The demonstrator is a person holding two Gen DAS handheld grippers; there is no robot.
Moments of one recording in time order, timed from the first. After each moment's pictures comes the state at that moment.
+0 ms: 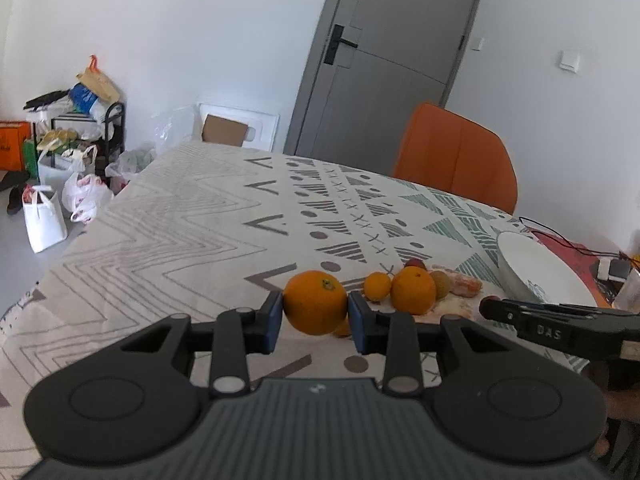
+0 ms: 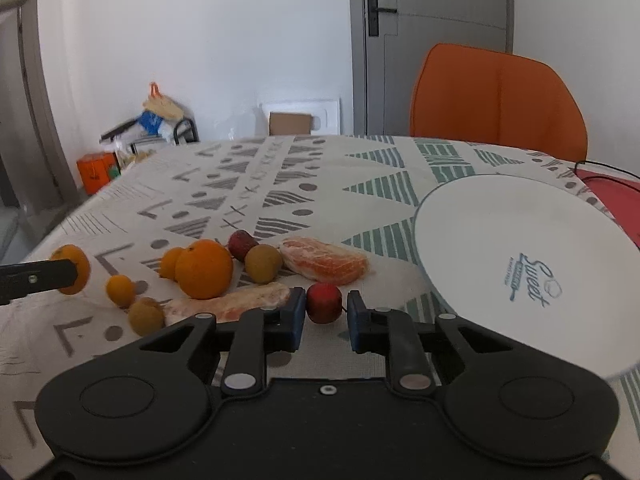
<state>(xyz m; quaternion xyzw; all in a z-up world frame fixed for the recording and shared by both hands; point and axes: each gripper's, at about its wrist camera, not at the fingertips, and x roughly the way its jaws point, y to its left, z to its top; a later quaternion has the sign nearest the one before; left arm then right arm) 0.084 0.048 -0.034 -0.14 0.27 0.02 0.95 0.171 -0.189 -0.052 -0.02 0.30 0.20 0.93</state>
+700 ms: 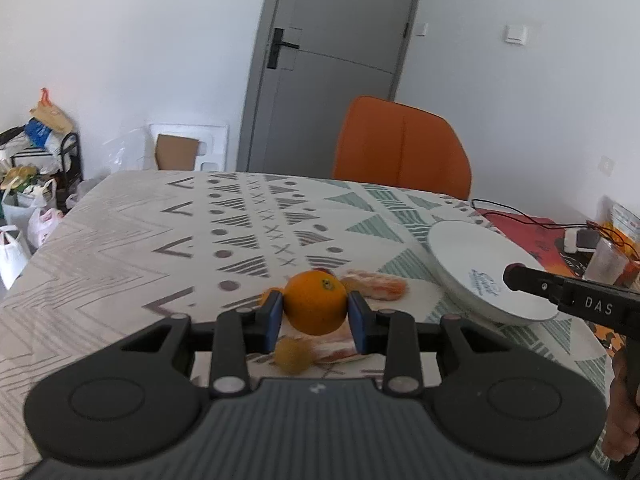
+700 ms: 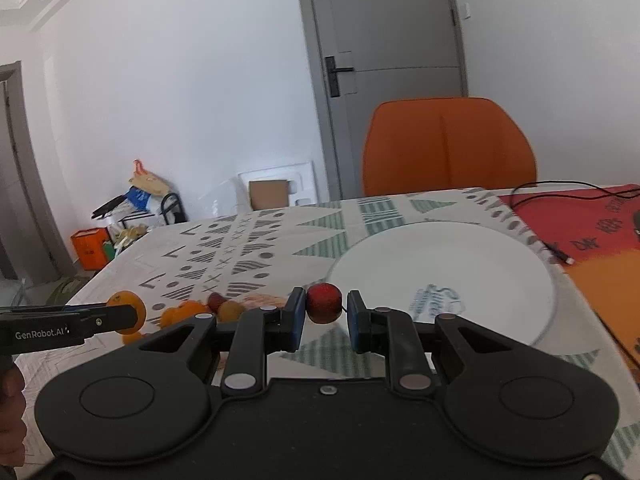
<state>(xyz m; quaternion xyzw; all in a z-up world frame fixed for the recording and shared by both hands) 0.100 -0.021 -0.016 -0.09 0.26 -0.04 0.96 0.136 -0.262 -0.015 0.05 0.22 0.17 0.96</state>
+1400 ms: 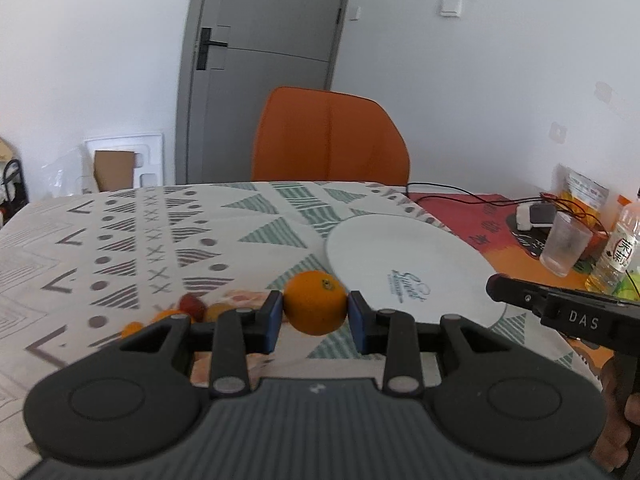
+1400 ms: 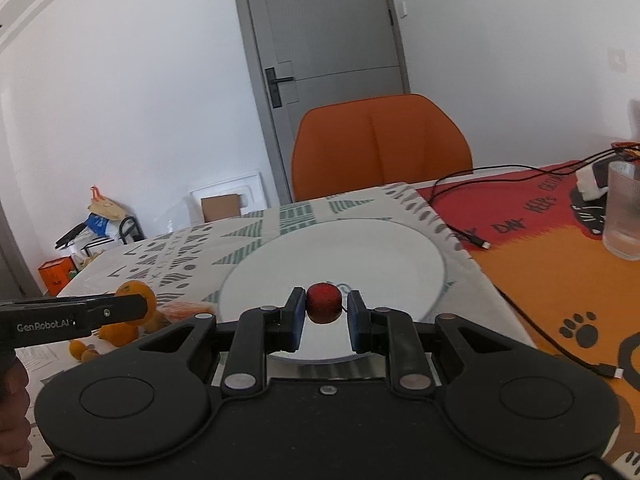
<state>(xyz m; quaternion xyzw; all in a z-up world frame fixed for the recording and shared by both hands) 0.141 -0.104 -0.016 -0.05 0.27 -0.11 0.96 0.136 -0.334 -0.028 0.08 0.22 0.10 0.97</state>
